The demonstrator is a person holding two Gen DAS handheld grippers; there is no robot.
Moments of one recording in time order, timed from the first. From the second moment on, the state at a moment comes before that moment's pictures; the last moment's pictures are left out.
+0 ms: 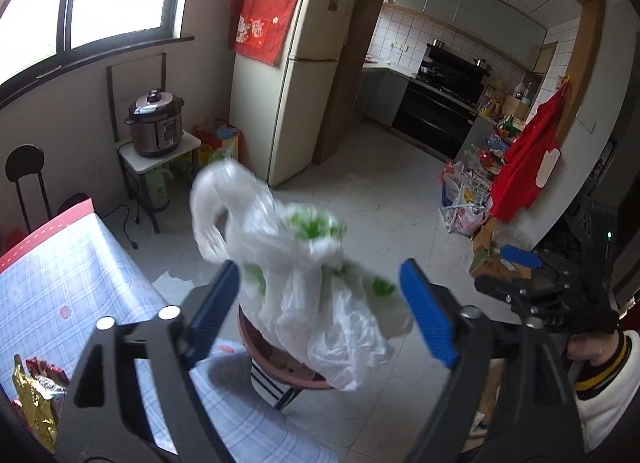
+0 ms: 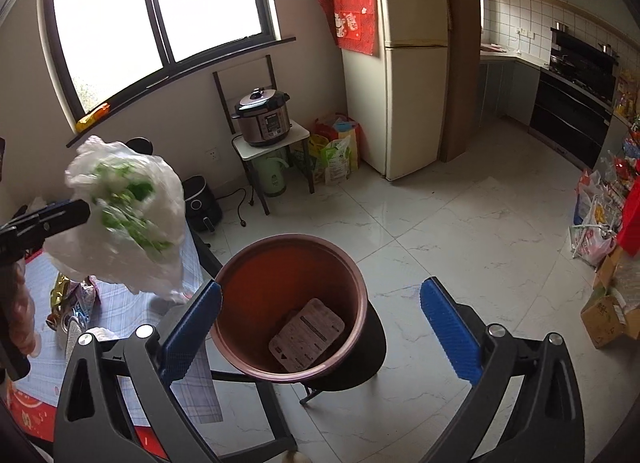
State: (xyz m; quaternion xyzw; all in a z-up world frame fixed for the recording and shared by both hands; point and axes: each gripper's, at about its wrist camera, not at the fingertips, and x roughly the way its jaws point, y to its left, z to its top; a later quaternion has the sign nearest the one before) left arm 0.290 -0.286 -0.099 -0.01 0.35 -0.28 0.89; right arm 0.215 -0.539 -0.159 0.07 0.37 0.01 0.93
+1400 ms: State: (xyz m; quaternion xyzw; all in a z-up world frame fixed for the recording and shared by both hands) left arm 0.088 0.109 -0.134 -0.11 0.33 0.07 0.94; right arm 0.193 -0.221 -0.222 -0.02 0.47 0.26 0.85
